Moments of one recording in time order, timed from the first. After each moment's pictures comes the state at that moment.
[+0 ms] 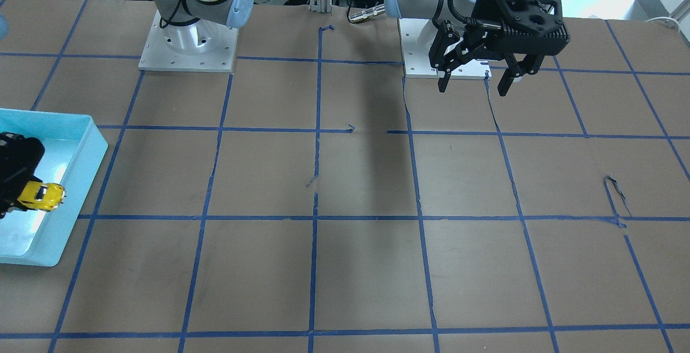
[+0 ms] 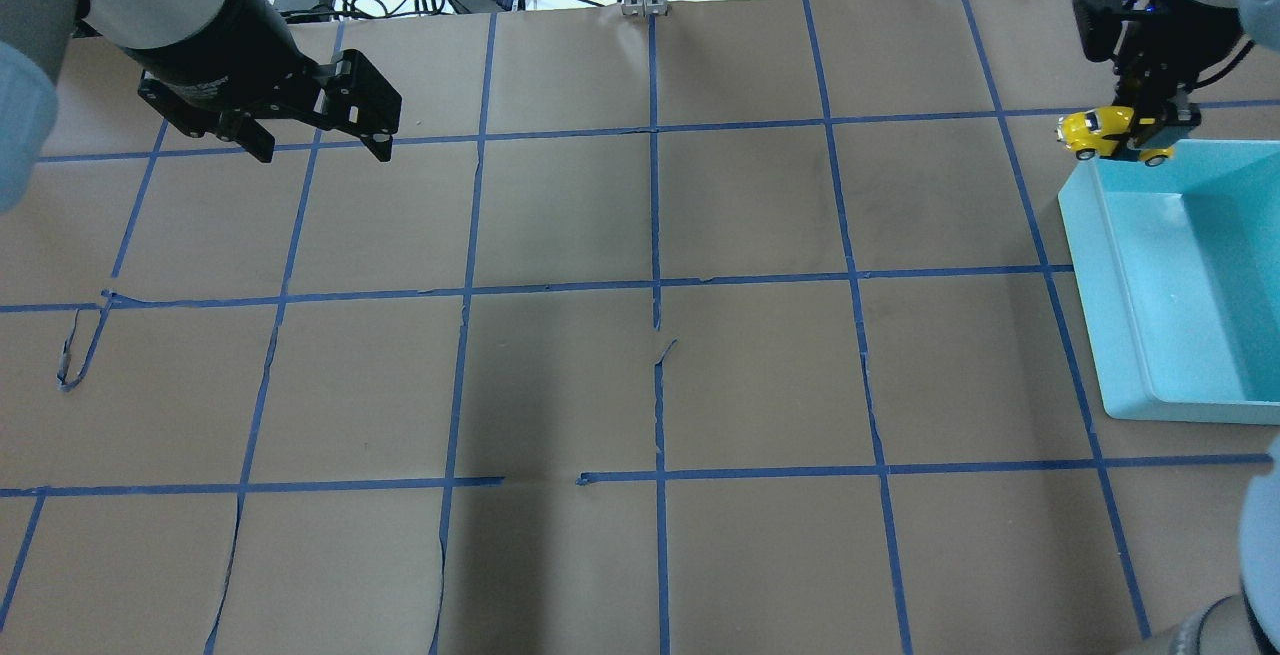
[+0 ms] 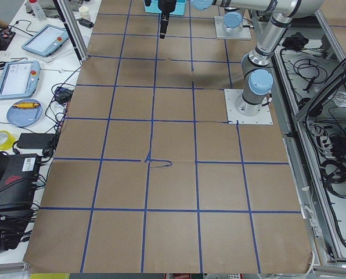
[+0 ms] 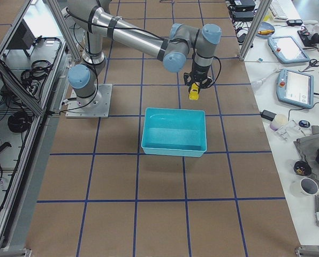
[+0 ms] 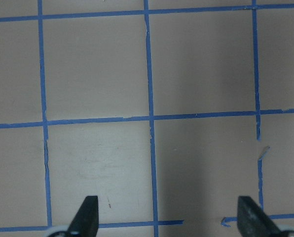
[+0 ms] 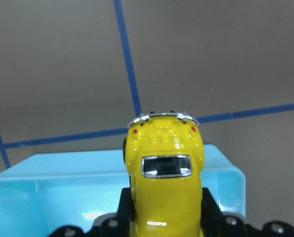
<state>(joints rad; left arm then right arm) -1.58 -1.49 -1.58 -1.50 1.56 0.03 1.19 -1.28 1.50 -1.73 -1.69 -1.81</state>
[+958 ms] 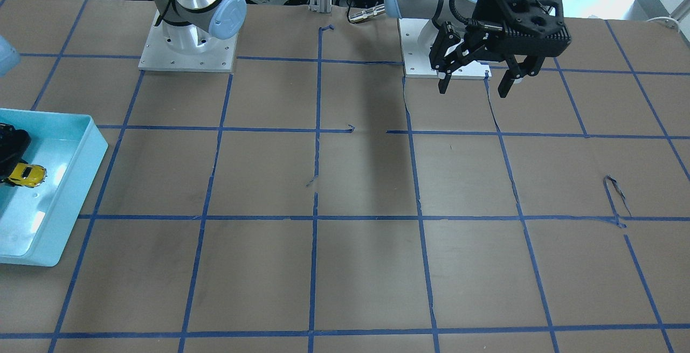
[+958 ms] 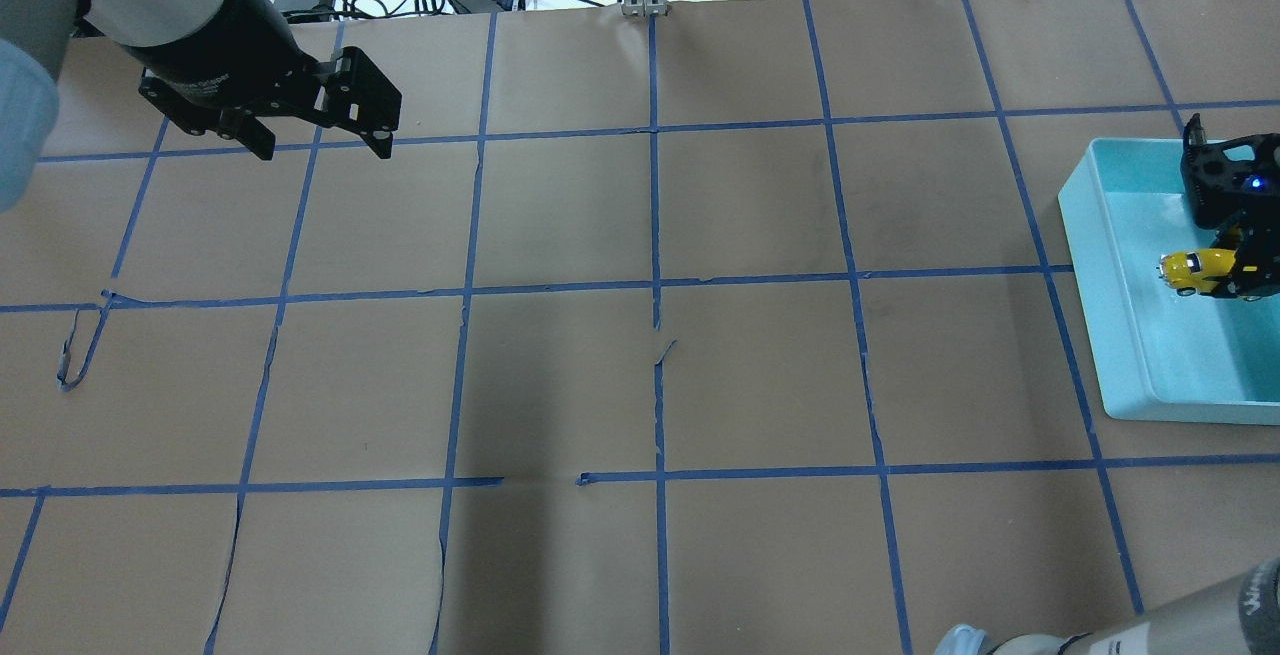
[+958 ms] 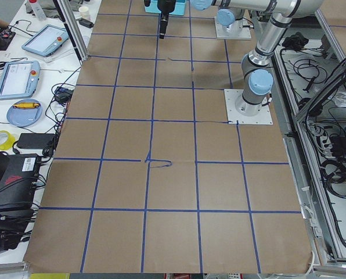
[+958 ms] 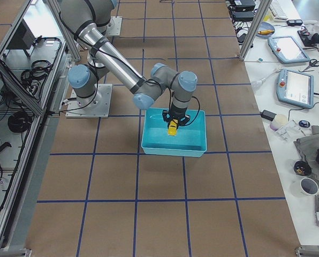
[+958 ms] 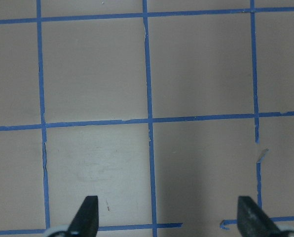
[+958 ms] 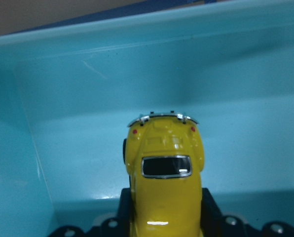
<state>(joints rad) -1.58 -1.50 -1.58 -1.49 1.56 0.03 0.96 -1.28 1.87 -2.17 -1.75 -1.99</state>
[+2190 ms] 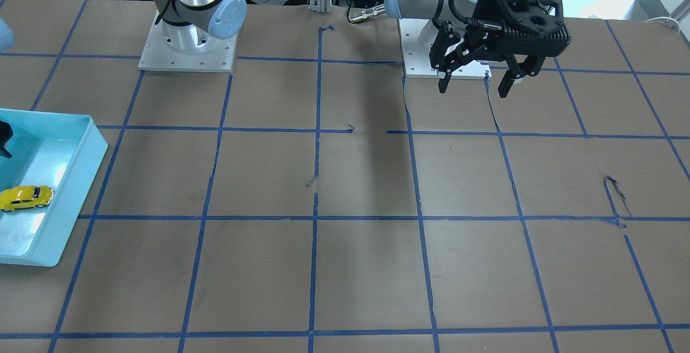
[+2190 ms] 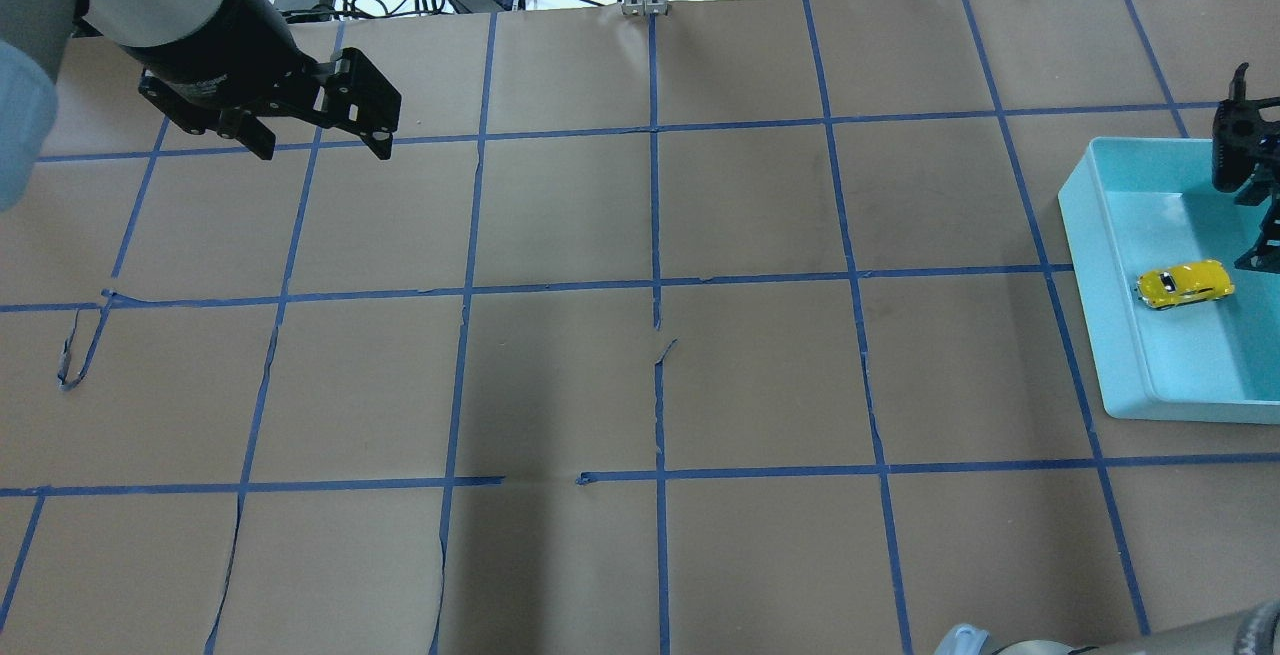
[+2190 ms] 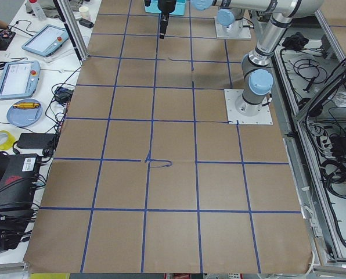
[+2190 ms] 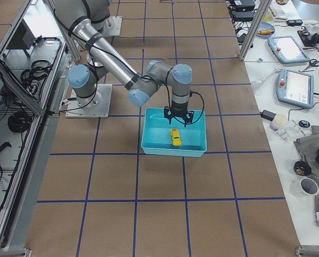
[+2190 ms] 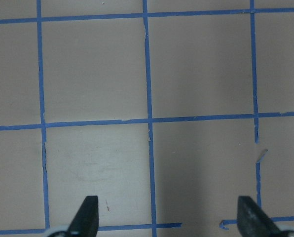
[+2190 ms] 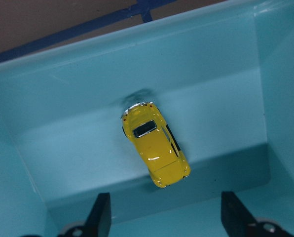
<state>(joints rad) -1.58 -1.49 -1.58 -1.49 1.56 0.04 0.96 -1.40 1.86 -2.15 -1.70 -1.81</state>
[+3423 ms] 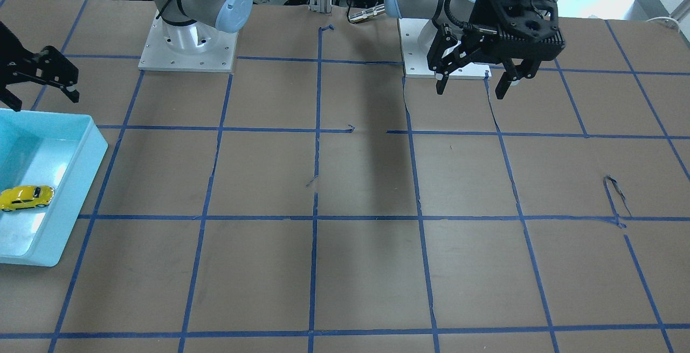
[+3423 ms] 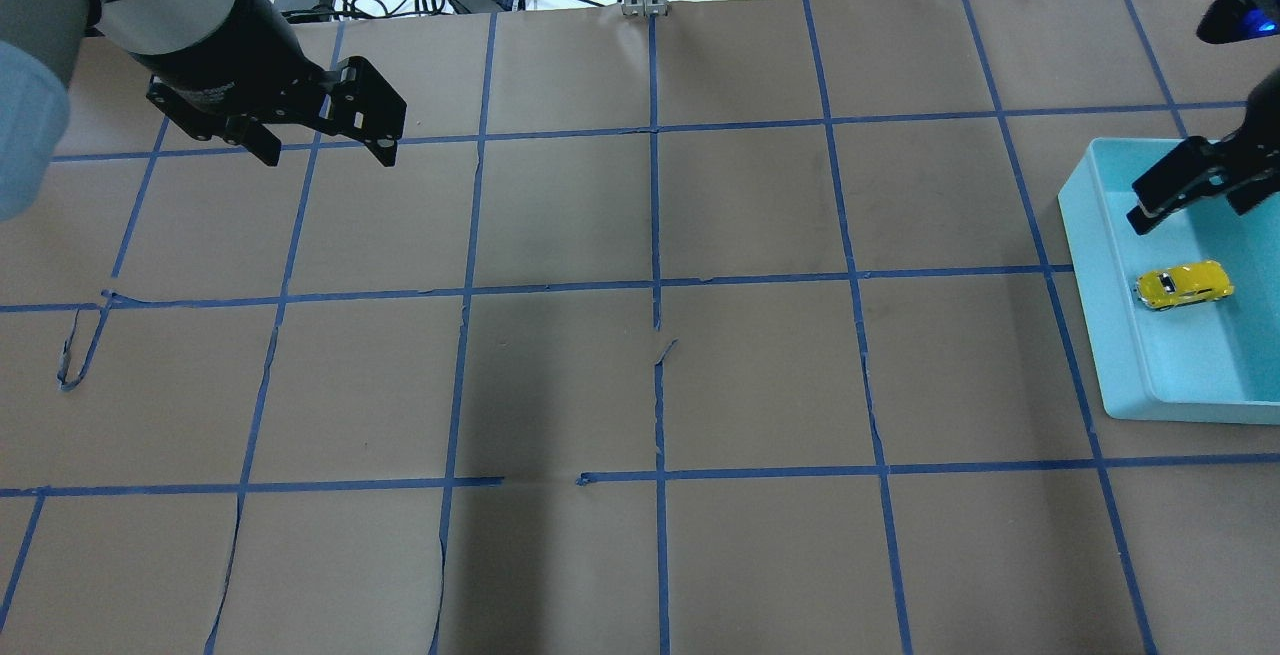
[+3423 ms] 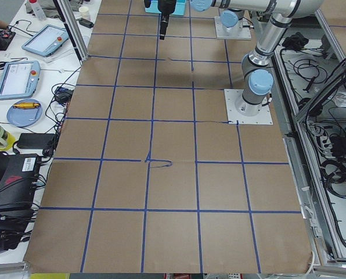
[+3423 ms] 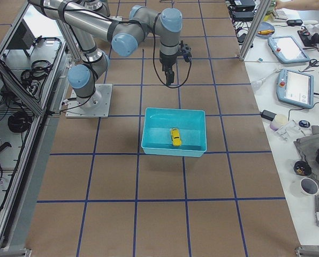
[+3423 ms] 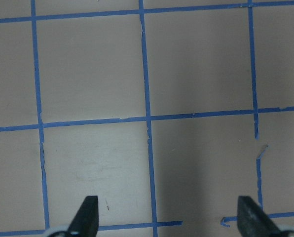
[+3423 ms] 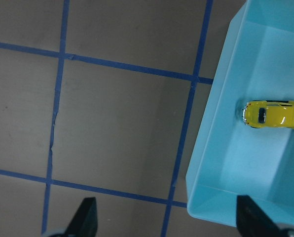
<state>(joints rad) -1.58 -1.50 -1.59 -1.49 1.56 0.05 1.15 -1.65 1.75 -1.64 -1.54 -0.56</state>
